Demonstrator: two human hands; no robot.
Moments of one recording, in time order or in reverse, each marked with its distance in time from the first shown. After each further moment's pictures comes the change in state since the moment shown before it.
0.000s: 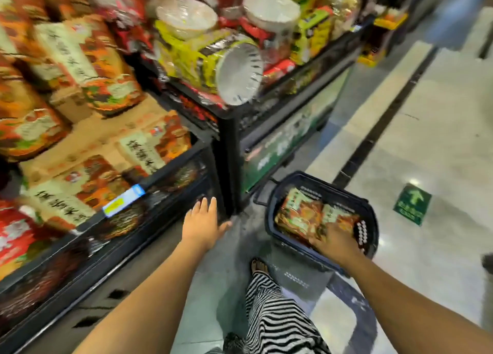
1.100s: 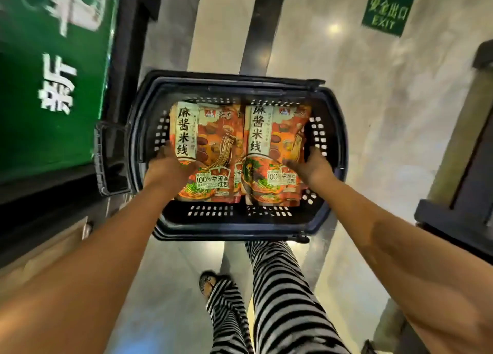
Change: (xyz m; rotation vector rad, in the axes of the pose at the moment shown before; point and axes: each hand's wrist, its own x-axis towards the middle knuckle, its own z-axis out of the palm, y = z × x) left_hand 0.398 0.283 0.276 -0.015 -0.577 -0.066; right_hand 0.348 0.276 0.110 0.680 -0.216 0.737
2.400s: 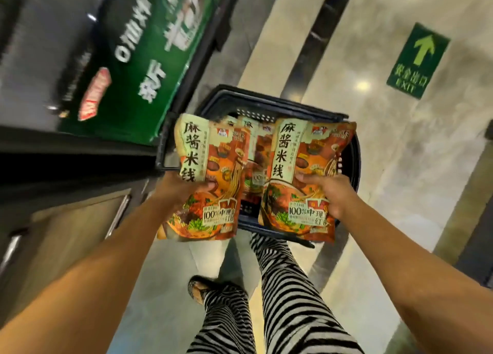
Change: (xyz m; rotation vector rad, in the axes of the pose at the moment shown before) left_hand -0.150 -0.060 -0.058 -0.941 -0.132 -0.198; right_hand -0.118 -0.039 -0.024 0.709 -0.251 -0.002
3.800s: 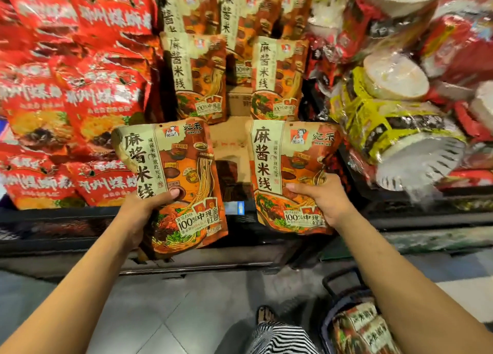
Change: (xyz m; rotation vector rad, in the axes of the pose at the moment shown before) left_hand -0.378 -0.381 -0.365 -1.252 0.769 0.594; right_hand -0.424 0.040 0.484 -0.729 -1.056 -0.801
